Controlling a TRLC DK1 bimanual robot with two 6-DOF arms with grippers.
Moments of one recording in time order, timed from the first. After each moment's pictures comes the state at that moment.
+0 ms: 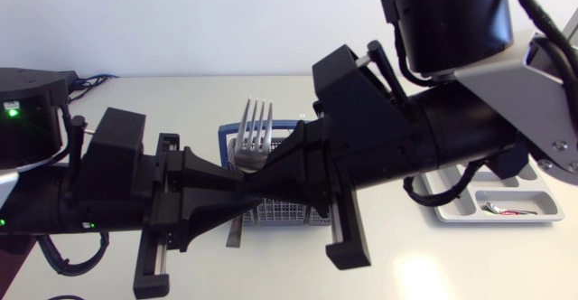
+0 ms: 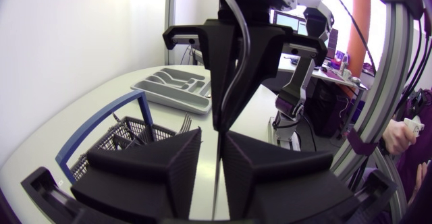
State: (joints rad) left arm -0.61 0.91 0.64 -0.14 0.67 0.20; right arm 0.82 1.23 1.02 -0.37 -0.66 -0.30
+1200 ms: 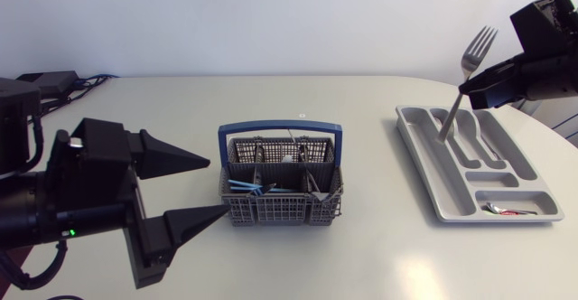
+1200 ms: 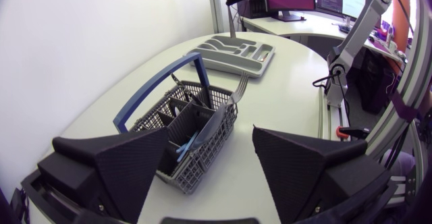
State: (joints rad) left arm -0.61 0.80 0.67 -0.40 0.30 0.35; right arm -0.03 1.19 1.16 -0.69 -0.20 -0.39
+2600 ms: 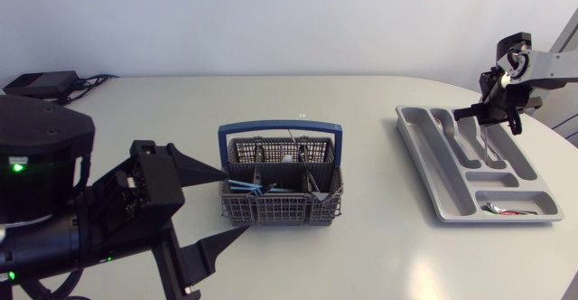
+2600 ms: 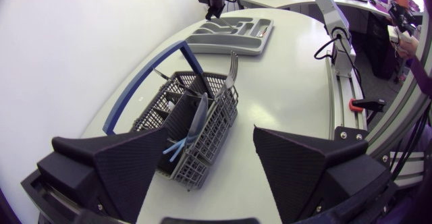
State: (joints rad) left arm -0.86 0.87 0.67 -0.40 0.01 0.39; right arm -0.31 2.16 1.65 -0.49 0.29 -0.27
